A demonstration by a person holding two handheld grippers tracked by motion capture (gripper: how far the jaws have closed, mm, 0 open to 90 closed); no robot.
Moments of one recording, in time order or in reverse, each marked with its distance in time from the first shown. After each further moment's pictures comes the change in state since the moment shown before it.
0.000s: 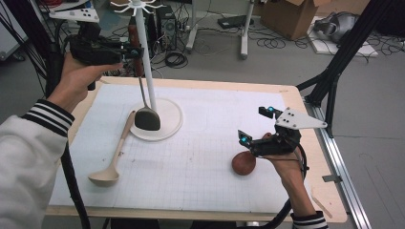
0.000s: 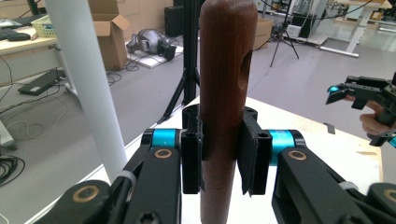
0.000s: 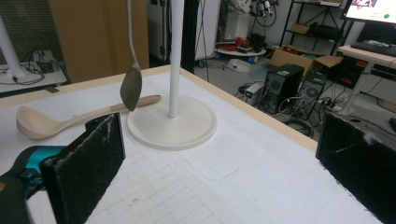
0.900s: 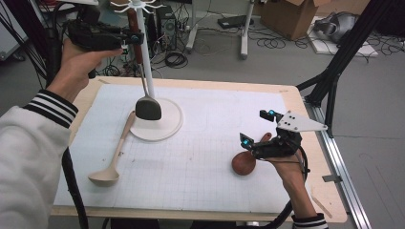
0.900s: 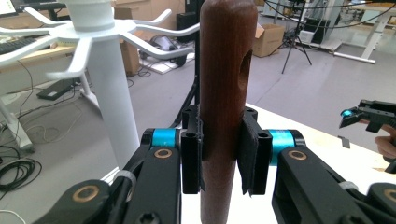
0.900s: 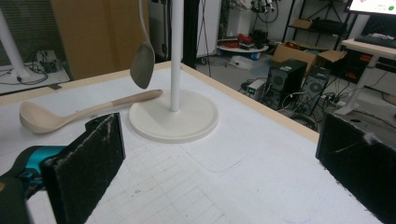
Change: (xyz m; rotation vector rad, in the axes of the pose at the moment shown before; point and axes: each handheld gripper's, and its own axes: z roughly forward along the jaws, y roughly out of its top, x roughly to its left) left arm 0.005 0.025 0.002 -0.024 0.051 0.001; right arm -0.003 -0.010 -0.002 0.011 0.009 0.020
